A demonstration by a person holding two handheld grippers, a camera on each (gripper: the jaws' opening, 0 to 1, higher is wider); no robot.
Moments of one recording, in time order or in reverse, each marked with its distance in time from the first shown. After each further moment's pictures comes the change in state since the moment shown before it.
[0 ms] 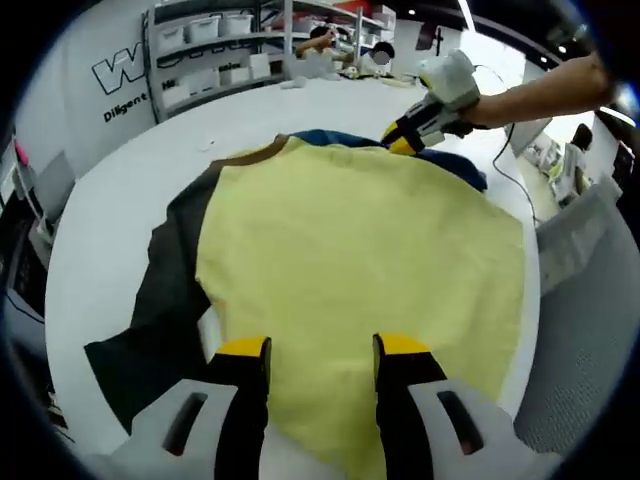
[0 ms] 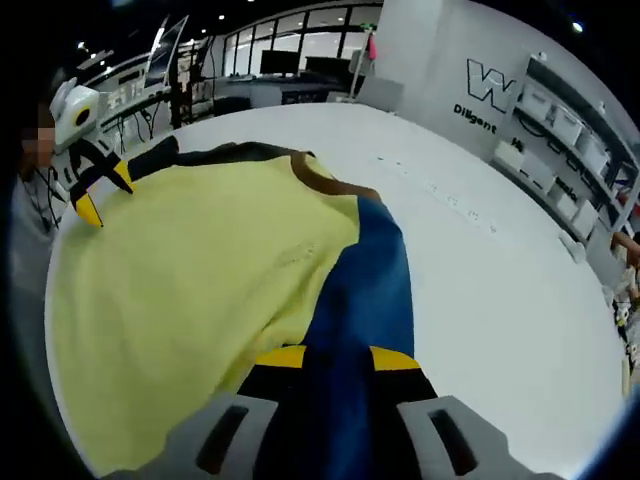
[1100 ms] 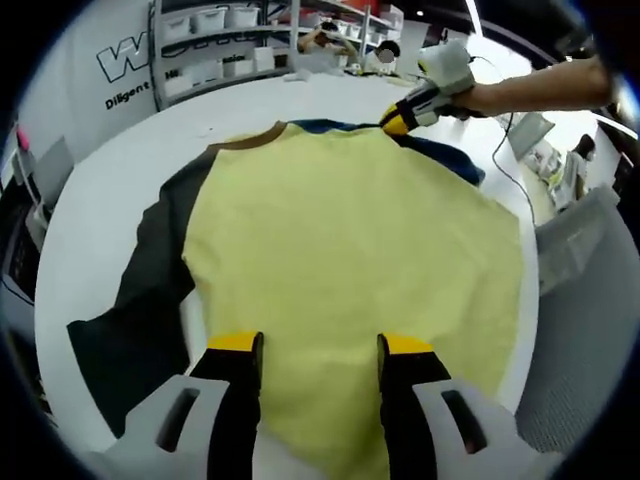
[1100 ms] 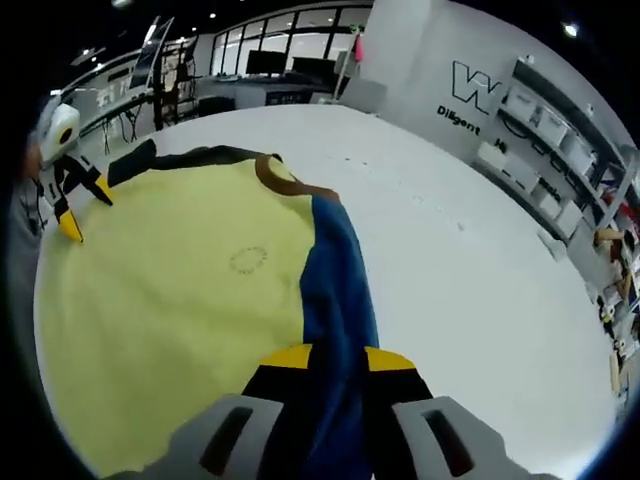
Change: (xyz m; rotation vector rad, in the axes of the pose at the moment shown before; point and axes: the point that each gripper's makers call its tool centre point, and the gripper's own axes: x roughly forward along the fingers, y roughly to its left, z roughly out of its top) left arm 0.005 -0.009 -0.009 -0.042 0.004 -0.018; right arm -0.025 -0.038 -0.005 0.028 -0.012 -0.096
